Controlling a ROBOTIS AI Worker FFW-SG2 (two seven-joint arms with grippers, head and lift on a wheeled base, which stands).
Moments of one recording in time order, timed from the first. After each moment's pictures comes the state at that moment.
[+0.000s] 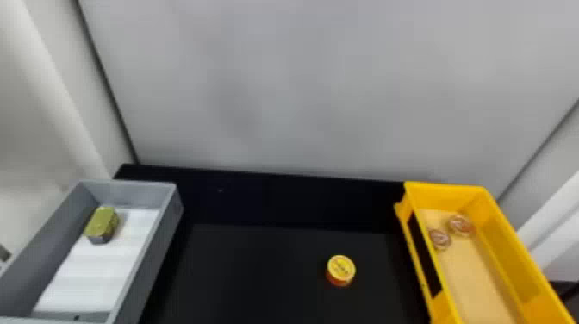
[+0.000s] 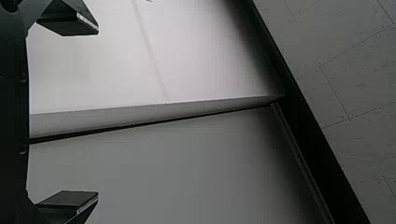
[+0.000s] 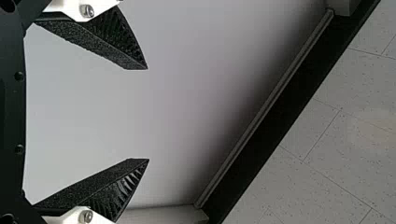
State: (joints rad) left arm -0.21 0.27 0.36 -2.30 0.10 0.19 0.04; right arm -0.49 -0.39 -0.07 -2.39 0.26 0.46 -0.09
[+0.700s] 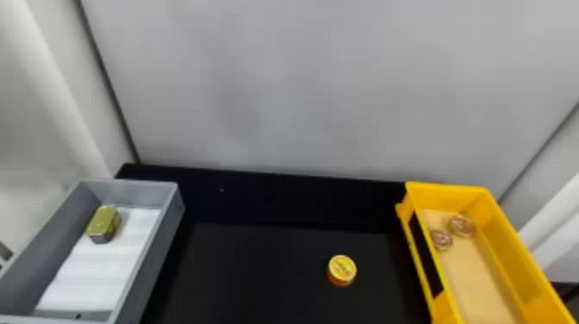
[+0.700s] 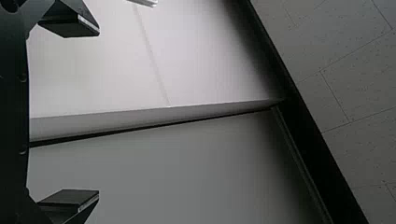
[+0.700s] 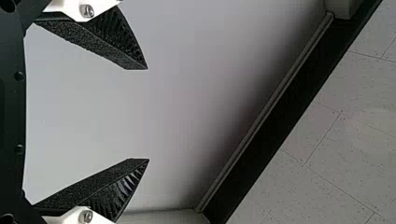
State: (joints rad) left arm -0.20 0.27 0.36 -2.30 0.10 0.19 0.06; right arm -0.49 -0.39 -0.07 -2.39 0.25 0.47 -0.09
